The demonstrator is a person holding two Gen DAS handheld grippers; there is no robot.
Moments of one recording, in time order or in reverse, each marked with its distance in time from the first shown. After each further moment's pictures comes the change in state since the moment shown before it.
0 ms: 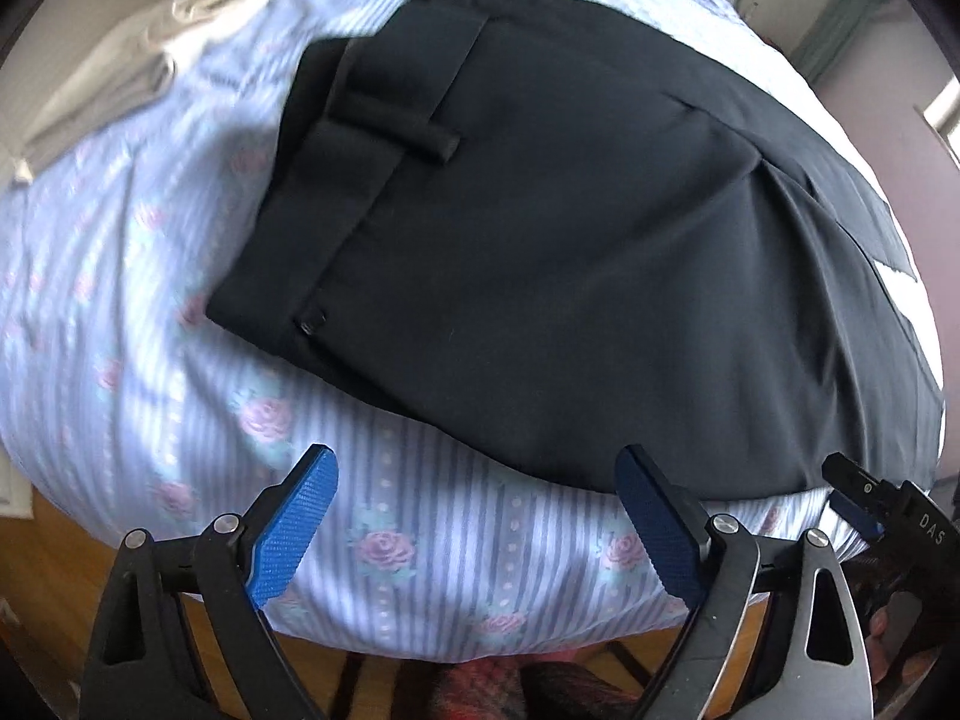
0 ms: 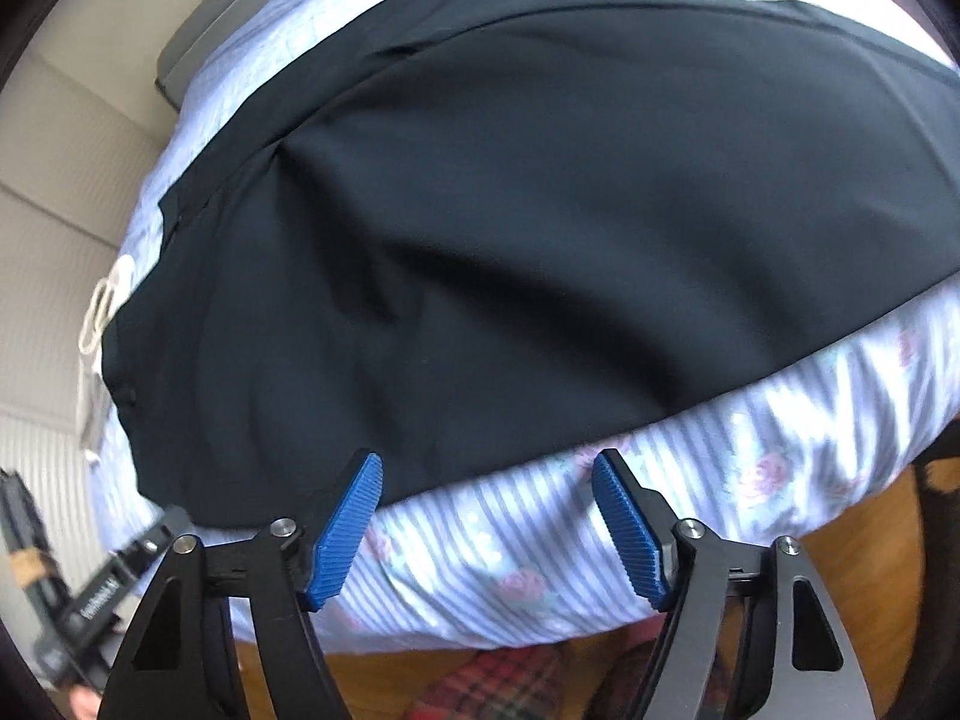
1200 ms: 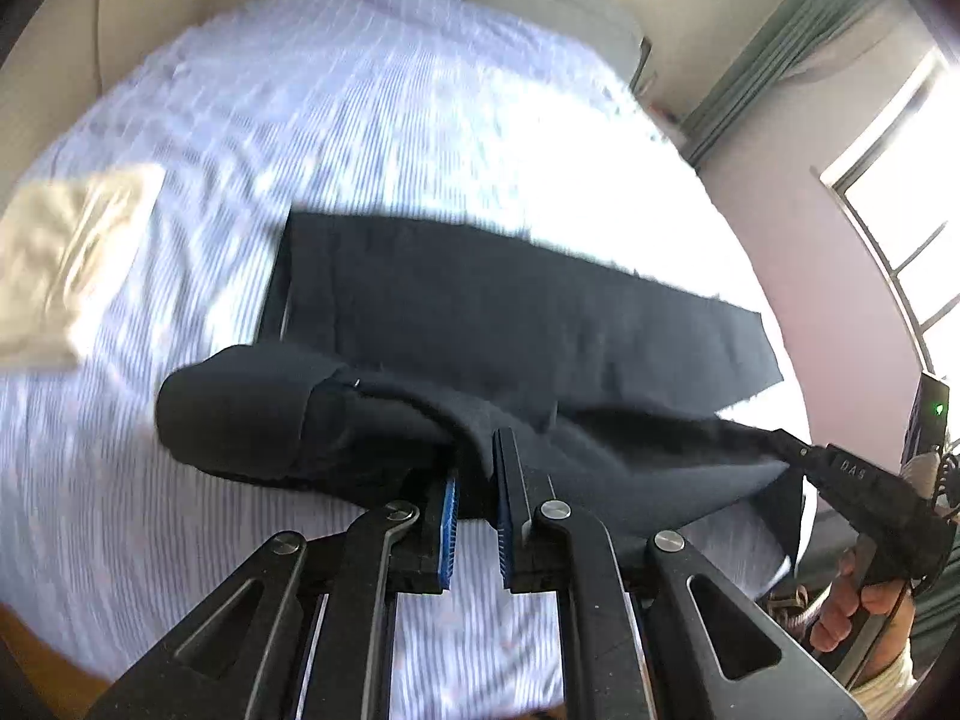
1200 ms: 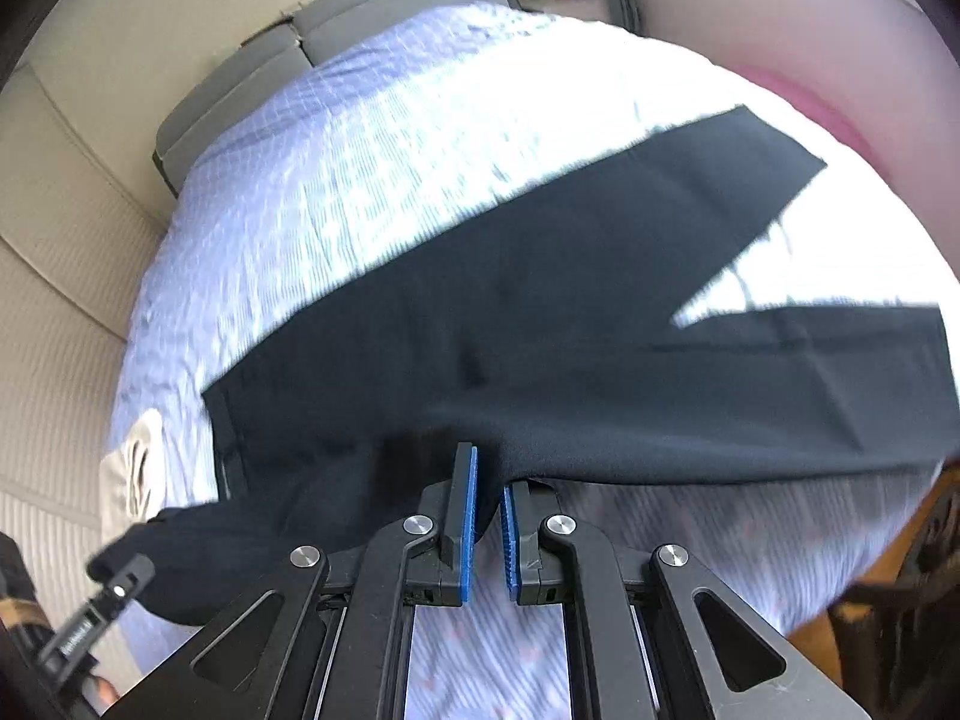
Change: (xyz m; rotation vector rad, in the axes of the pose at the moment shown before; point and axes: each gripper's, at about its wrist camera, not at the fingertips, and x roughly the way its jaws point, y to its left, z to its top) left arm -0.121 -0.042 0.196 0.084 -0.163 -0.274; right arm -0.116 0.118 0.200 -0.066 -0.250 -0.130
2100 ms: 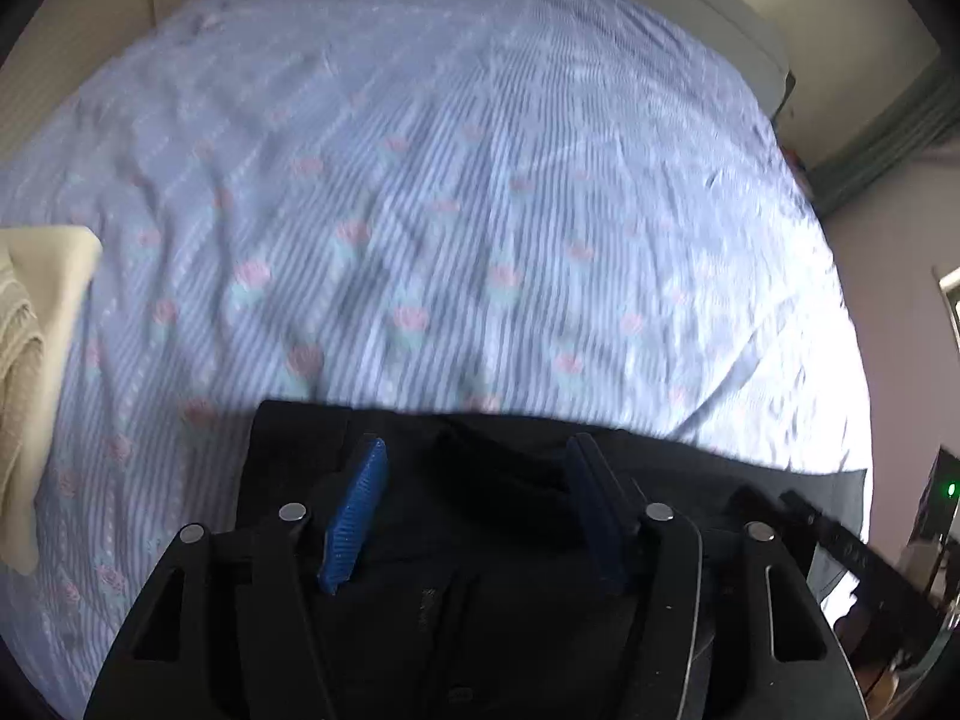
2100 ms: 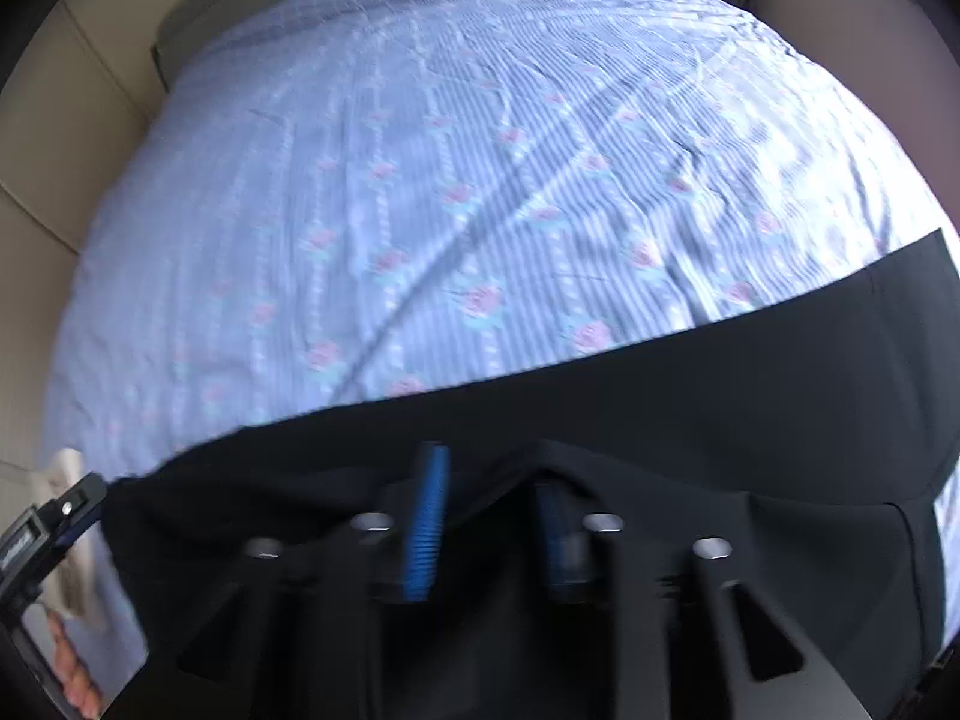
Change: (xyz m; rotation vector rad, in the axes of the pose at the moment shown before) left arm 0.183 0.086 0.177 -0.211 0.063 0.171; right arm 0.221 0.091 0.144 -0.169 0.205 0.025
